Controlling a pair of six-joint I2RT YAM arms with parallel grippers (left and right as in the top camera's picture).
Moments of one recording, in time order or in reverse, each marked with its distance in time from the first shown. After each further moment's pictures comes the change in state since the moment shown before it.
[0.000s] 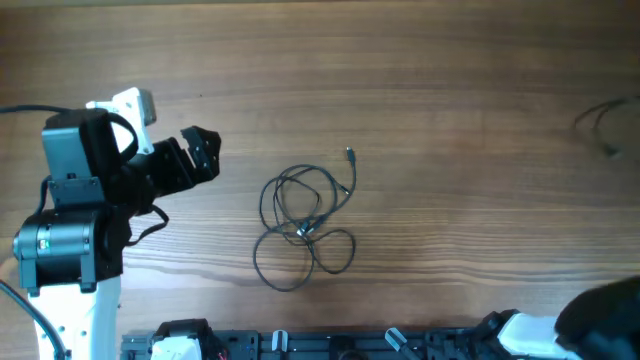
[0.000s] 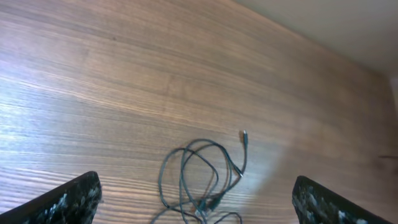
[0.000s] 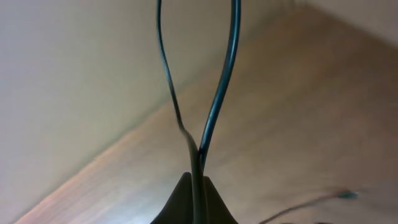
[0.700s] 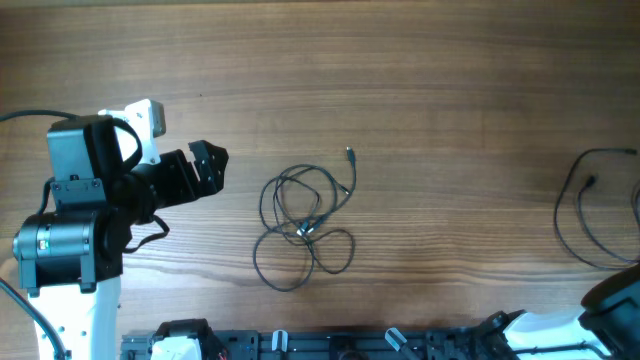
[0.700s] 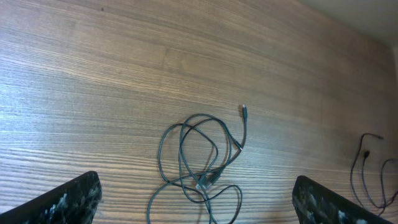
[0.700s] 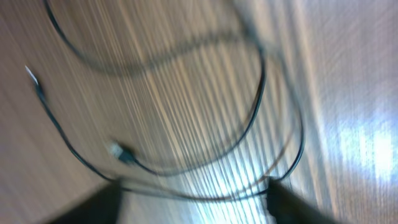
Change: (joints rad) left arm 0.000 0.000 0.000 -0.089 0.043 0.053; right arm -0.170 0.131 -0.117 -0.494 0.518 0.715
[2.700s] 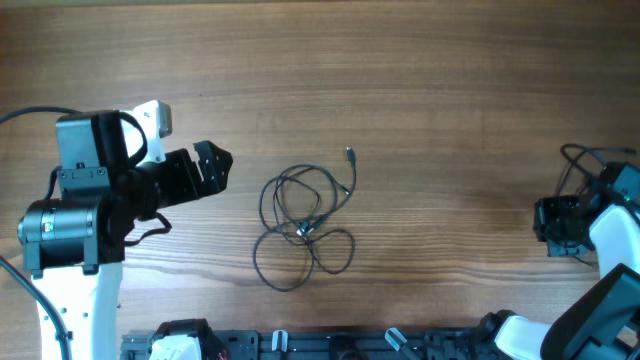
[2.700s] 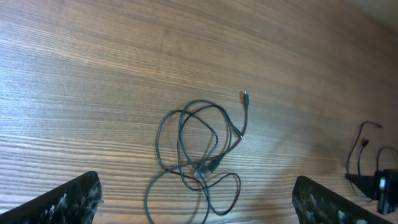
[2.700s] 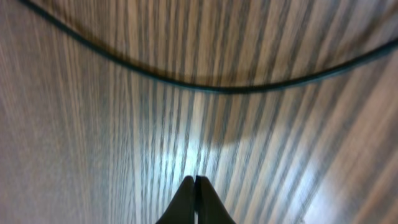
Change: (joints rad) left arm 0.000 0.043 0.000 -0.036 0.023 0.007; right arm 0.291 -0.234 -0.603 0.357 -0.116 -0.107
